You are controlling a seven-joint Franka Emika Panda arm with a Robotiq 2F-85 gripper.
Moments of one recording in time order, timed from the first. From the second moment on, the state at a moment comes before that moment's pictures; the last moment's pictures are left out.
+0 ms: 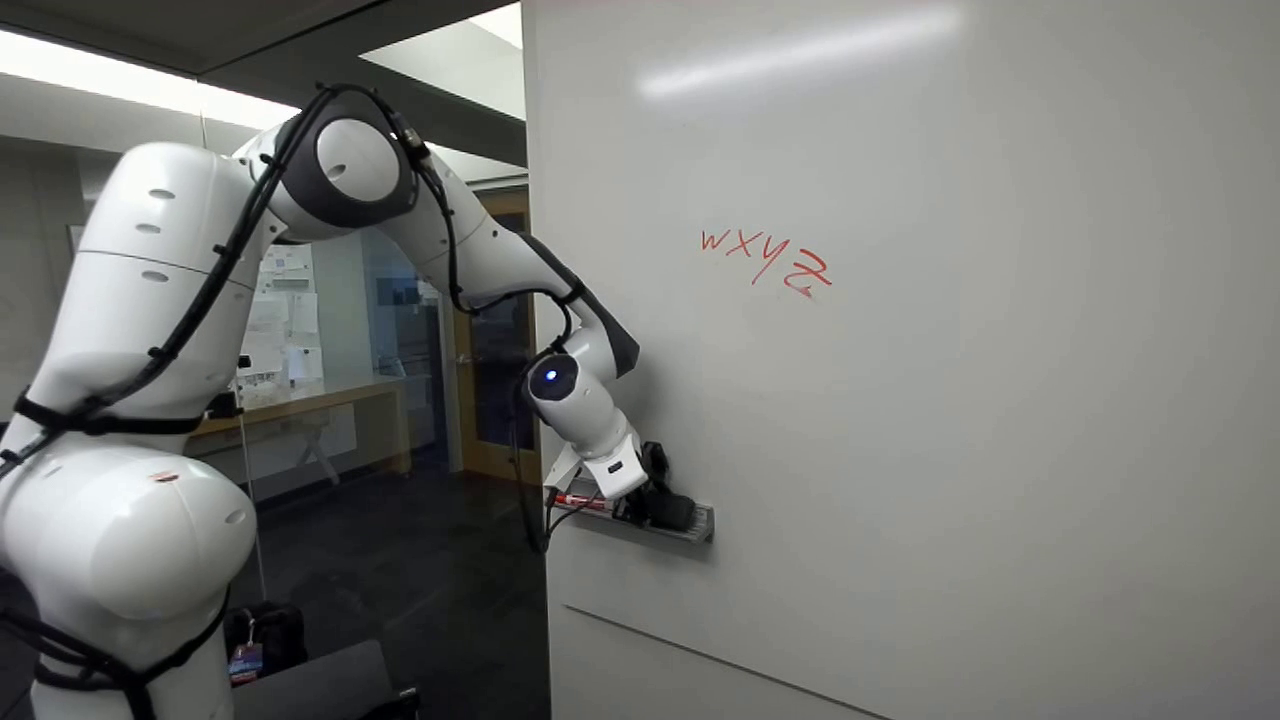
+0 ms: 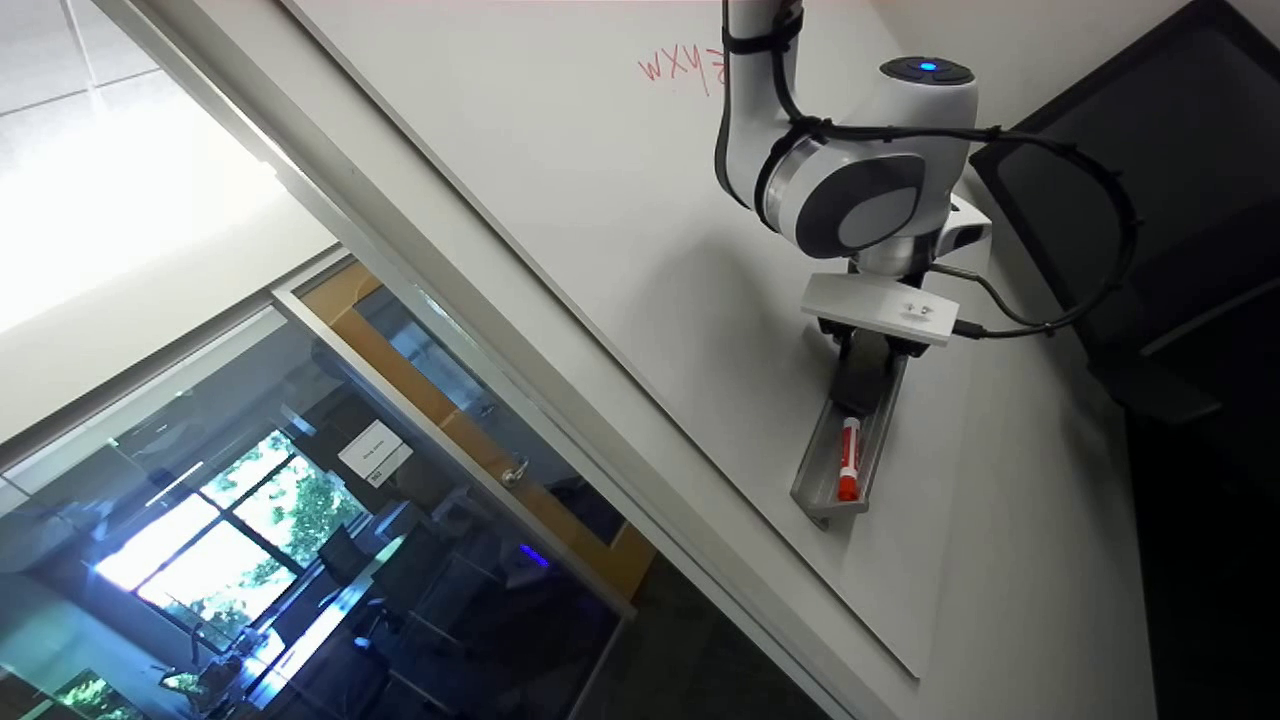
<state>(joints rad) 0.52 0.33 -0.22 -2.14 2.18 3.10 -0.65</state>
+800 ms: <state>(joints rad) 0.69 -0.01 -0.58 -2.17 2.57 3.15 -1.20</state>
